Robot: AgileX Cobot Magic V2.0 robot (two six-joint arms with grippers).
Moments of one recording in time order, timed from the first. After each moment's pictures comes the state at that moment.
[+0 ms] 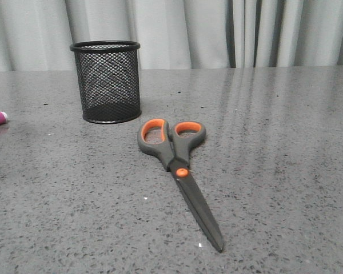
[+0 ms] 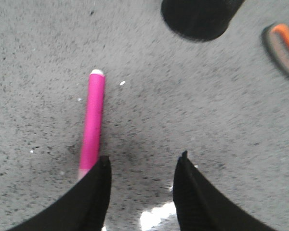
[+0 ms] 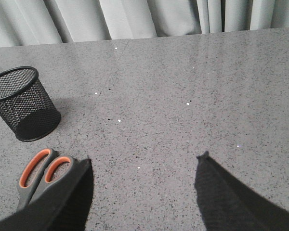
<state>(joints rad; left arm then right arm) -0.06 1.12 -1.00 -0.29 1.03 0.51 0.27 0.54 -0.57 0.06 0.42 0.11</state>
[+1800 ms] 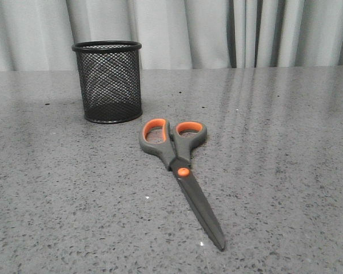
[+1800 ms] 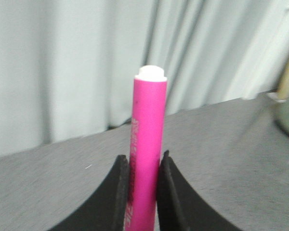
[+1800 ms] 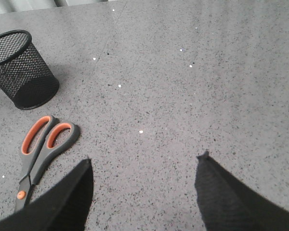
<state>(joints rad) -0.21 1.26 -1.17 -1.28 0.49 1.16 0.27 0.54 -0.57 0.10 0.53 0.10</state>
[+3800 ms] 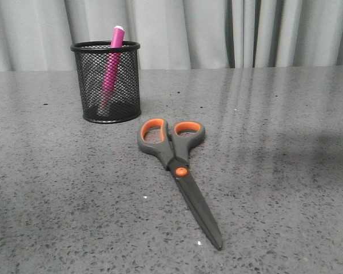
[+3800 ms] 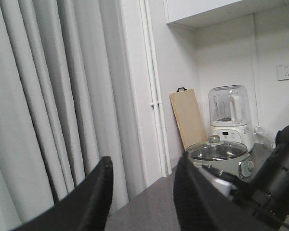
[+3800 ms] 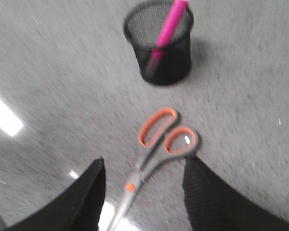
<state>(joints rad) -0.30 0.76 -1.01 -1.56 0.63 1.55 0.55 1.15 -1.14 0.29 0.82 -0.20</state>
